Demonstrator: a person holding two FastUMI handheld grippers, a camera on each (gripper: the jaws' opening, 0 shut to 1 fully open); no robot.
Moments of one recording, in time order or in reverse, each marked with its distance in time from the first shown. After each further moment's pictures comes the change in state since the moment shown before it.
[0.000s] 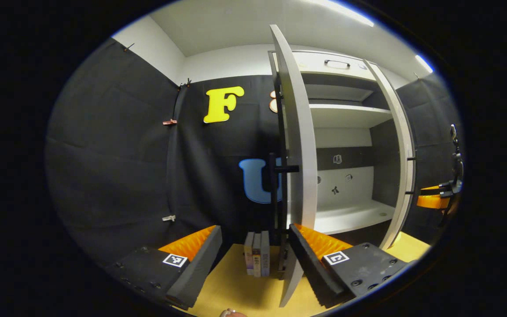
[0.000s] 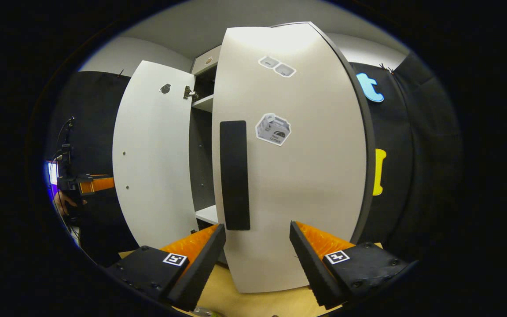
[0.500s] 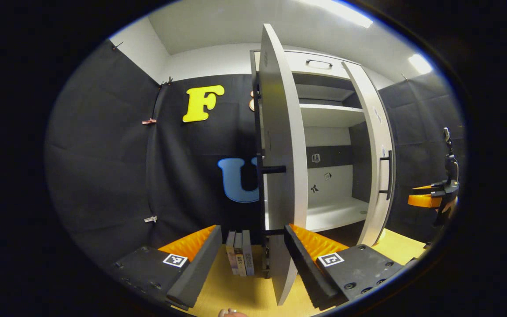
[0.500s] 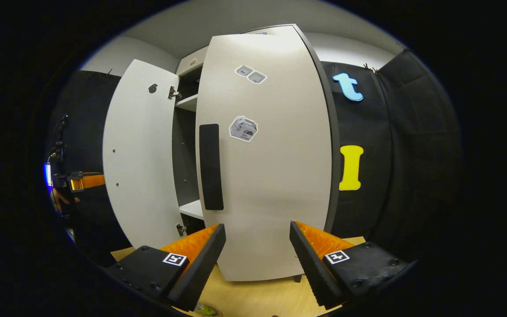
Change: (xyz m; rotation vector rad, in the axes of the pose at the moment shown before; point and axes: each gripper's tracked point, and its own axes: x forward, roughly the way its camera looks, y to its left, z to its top) left arm 0.007 -0.020 0.005 0.030 0.007 -0.136; right arm -0.033 -0.029 -0.006 -0.004 0.016 -0.101
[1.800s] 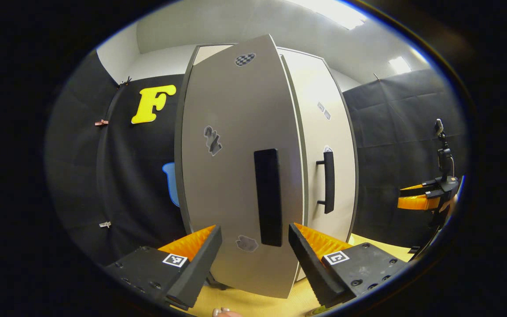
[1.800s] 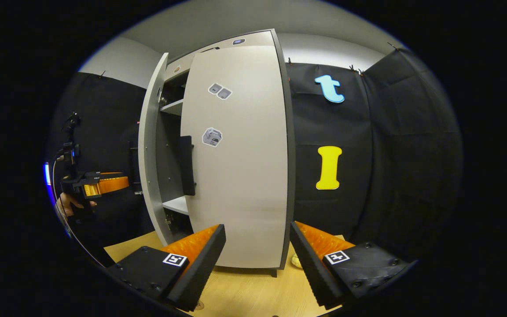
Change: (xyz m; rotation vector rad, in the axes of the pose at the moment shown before) left arm 0.047 -0.153 0.006 0.011 -0.034 -0.219; right arm -0.045 -0.063 0.008 0.008 -0.001 -0.062
